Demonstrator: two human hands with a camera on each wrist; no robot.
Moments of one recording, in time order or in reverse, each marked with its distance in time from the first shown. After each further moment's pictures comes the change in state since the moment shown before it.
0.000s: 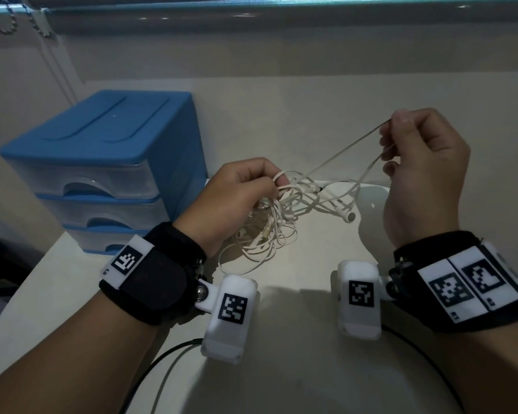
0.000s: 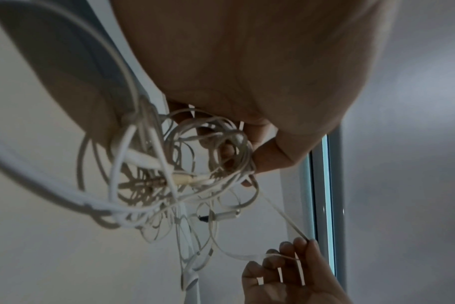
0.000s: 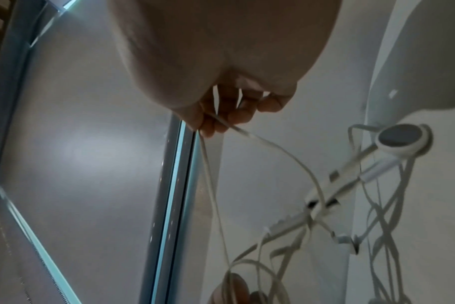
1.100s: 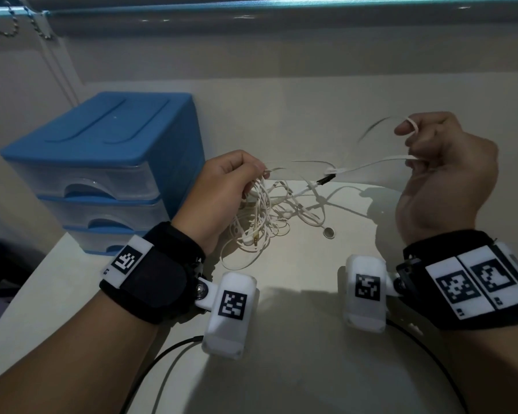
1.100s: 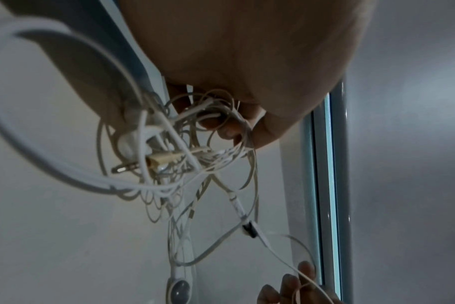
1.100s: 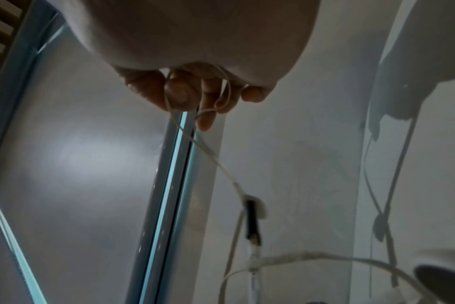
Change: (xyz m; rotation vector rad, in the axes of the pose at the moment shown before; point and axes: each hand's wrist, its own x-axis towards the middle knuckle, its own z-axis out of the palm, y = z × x) left_hand 0.003 -0.001 -0.004 -0.090 0.218 -0.019; right_hand 0.000 -0.006 -0.009 0.245 0.040 -0.017
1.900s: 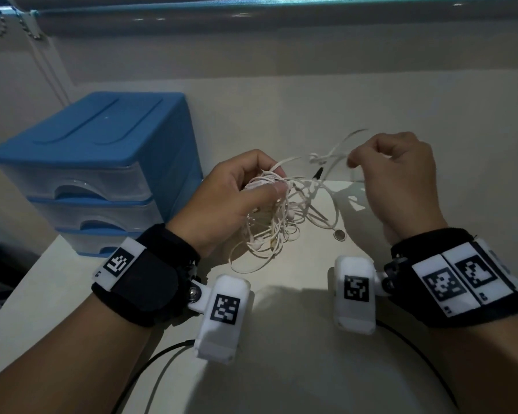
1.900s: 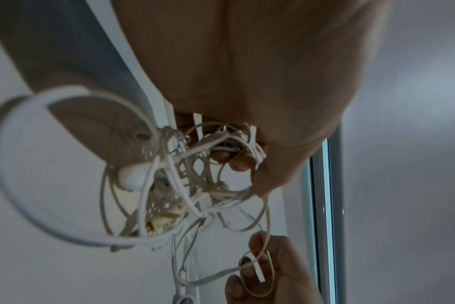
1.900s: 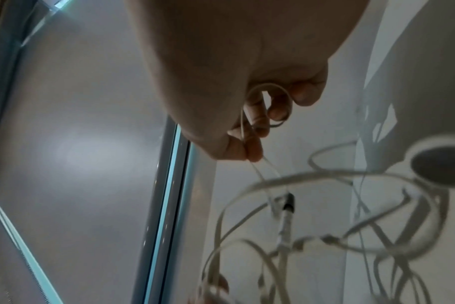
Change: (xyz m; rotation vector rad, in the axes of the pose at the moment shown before) left_hand -0.006 -0.001 0.002 -0.005 -0.281 0.080; right_hand 0.001 0.019 0.001 -0.713 -0.127 0.150
